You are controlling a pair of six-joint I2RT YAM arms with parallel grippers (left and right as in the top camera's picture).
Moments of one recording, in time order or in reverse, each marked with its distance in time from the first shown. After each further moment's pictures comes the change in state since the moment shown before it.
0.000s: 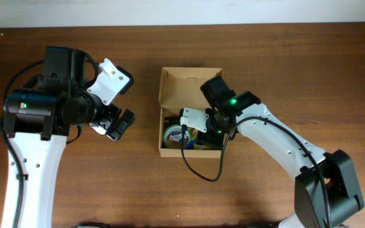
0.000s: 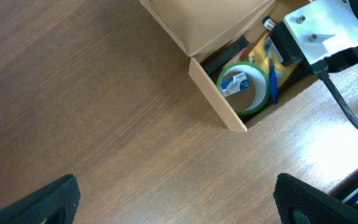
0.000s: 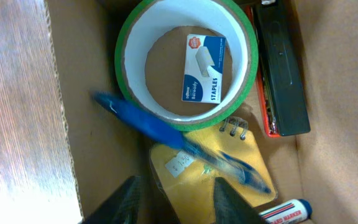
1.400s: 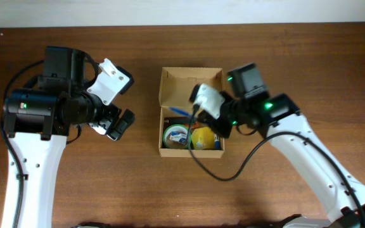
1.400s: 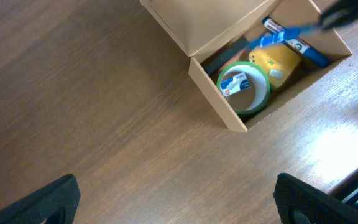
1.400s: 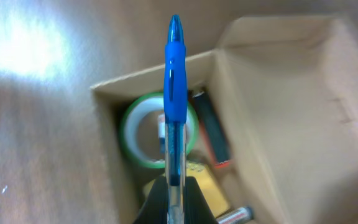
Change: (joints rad) left arm 0.000 0.000 0.000 0.000 0.000 0.000; right arm -0.066 -0.230 0.000 0.081 -0.141 0.140
